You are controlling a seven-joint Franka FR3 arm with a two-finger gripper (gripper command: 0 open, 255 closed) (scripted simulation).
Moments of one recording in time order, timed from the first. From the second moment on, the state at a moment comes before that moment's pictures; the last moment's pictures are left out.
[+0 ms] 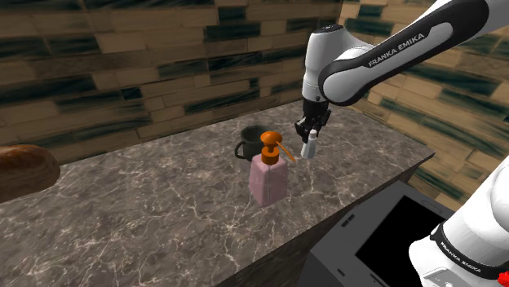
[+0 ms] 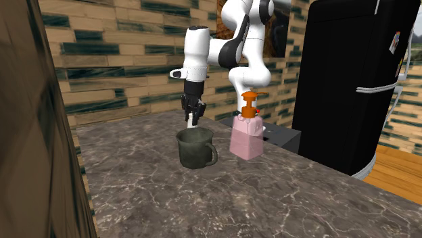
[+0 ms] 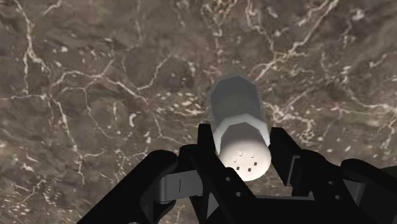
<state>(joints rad) 0.00 -0.15 0.13 -2.46 -0.14 2.32 0.33</state>
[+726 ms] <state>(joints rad) 0.00 -0.18 0.13 -2.44 -0.13 2.28 0.32</state>
